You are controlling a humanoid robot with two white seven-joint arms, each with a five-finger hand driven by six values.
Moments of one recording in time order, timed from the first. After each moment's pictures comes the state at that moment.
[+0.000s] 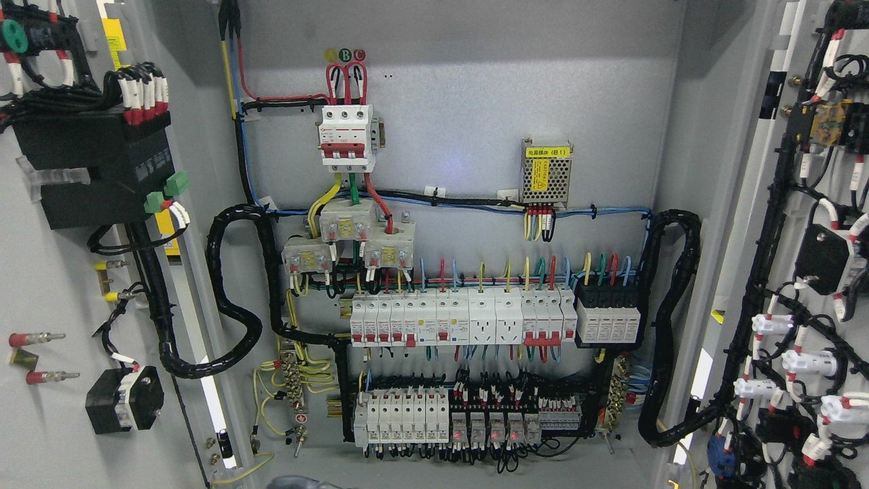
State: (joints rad) left arm 0.14 0.01 -0.10 -0.28 0.27 -0.12 -0.25; right arm -0.34 -0.08 0.60 -1.60 -0.54 0.08 0.44
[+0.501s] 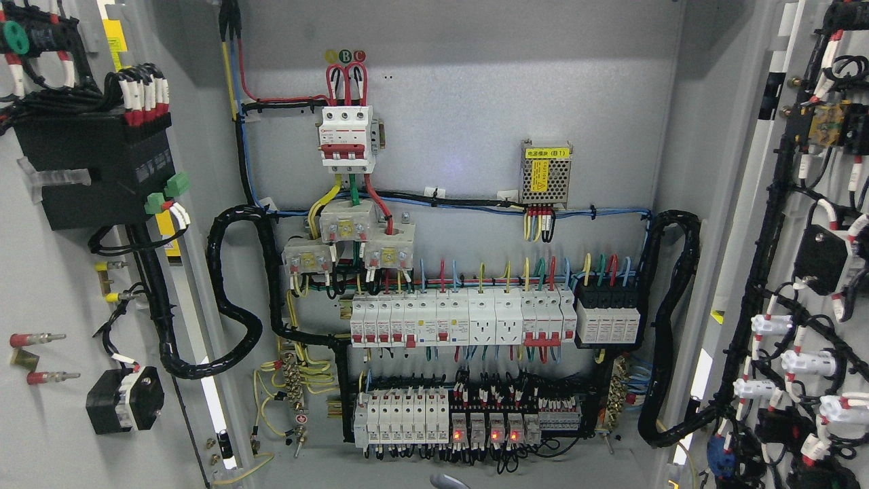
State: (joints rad) left arm 0.38 0.04 -0.06 -0.87 0.28 -0.14 -0.33; right arm -0.02 -0.21 0.44 -1.72 -0.52 -0.14 0.30
